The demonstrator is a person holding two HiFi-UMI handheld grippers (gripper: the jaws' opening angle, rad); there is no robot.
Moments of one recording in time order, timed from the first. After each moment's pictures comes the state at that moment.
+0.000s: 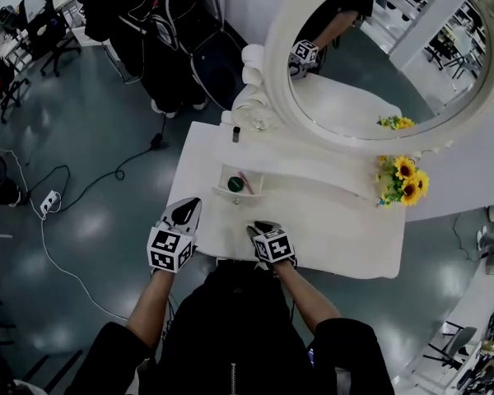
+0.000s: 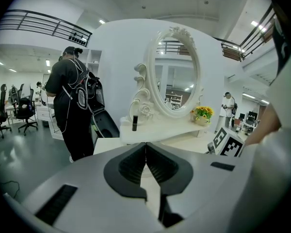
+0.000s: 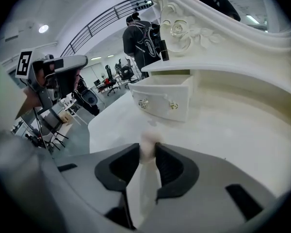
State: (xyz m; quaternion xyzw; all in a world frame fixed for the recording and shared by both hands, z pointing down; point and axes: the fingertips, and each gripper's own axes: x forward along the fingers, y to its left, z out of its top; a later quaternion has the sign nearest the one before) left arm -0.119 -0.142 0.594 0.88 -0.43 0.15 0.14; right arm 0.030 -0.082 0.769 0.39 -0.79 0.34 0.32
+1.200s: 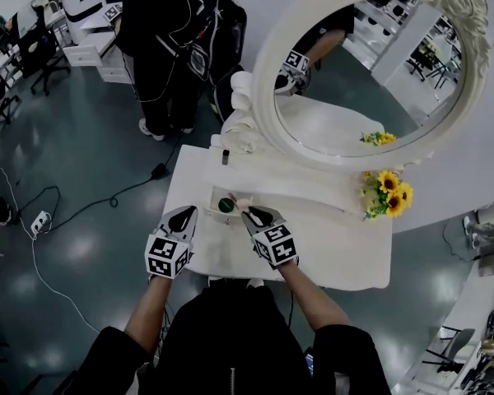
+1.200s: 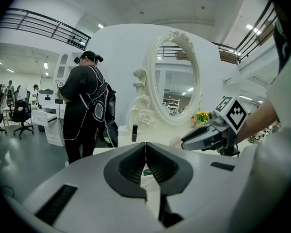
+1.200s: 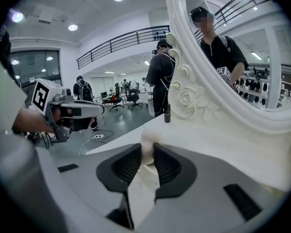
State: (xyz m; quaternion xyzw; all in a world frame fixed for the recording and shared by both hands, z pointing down) left arm -0.106 -0.174 0.578 0.89 -0.42 0.13 0.12; right arm 0.034 -0.170 0.628 0.43 -0.85 0.18 0.24
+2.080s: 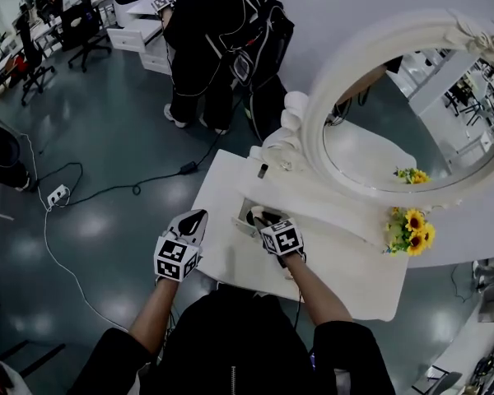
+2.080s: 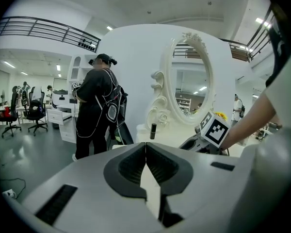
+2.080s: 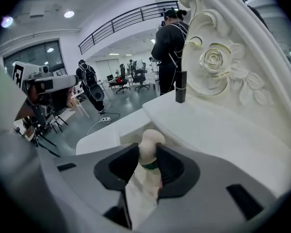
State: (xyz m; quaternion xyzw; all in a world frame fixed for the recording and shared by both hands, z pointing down) left arm -0.164 -0.184 0.578 0.85 -0.48 0.13 0.13; right arm -0.006 -0.219 0.709 0.36 -0.84 0.23 0.34
